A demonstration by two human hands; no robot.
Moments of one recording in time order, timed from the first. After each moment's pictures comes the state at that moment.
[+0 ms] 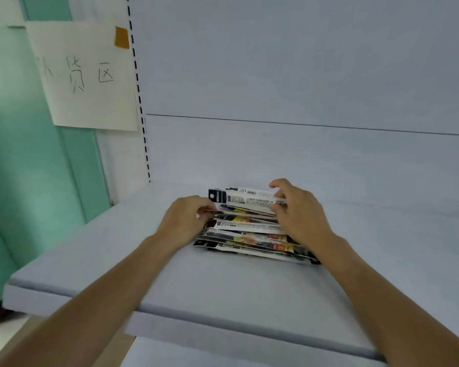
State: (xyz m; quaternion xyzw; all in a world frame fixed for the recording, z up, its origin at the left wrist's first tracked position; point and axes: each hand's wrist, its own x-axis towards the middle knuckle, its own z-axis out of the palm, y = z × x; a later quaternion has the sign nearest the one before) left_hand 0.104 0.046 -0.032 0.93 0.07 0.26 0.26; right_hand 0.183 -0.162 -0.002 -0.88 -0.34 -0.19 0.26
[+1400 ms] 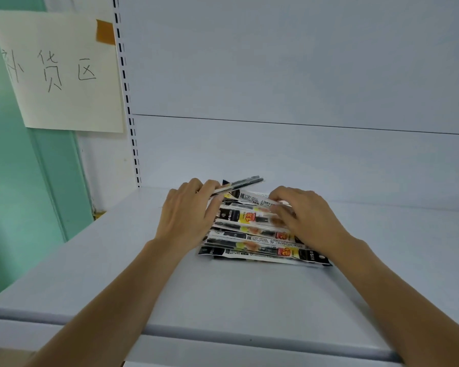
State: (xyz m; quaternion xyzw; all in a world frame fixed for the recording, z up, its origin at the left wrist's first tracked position) left_hand 0.103 0.043 -0.020 0.92 0.02 0.40 0.08; right_hand 0.180 -0.164 -0.004 -0.83 -0.44 -0.27 0.21
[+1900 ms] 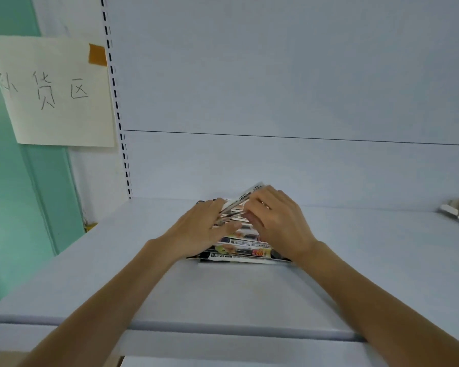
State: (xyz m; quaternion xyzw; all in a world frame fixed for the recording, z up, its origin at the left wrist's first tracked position) left_hand 0.097 0.015 0.000 0.96 -0.09 0.16 0.20; right_hand 0.166 -0.154 -0.002 -0.70 -0.49 -0.51 0.13
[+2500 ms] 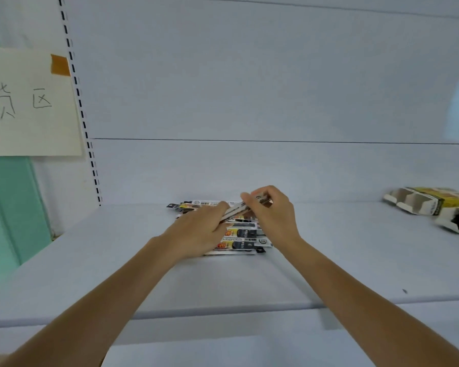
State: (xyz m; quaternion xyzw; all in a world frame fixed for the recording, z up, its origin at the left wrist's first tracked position) left_hand 0.085 -0.048 0.016 0.98 -0.11 0.12 0.12; right_hand 0.142 -0.199 0.006 -0.74 -0.19 -0.16 0.63
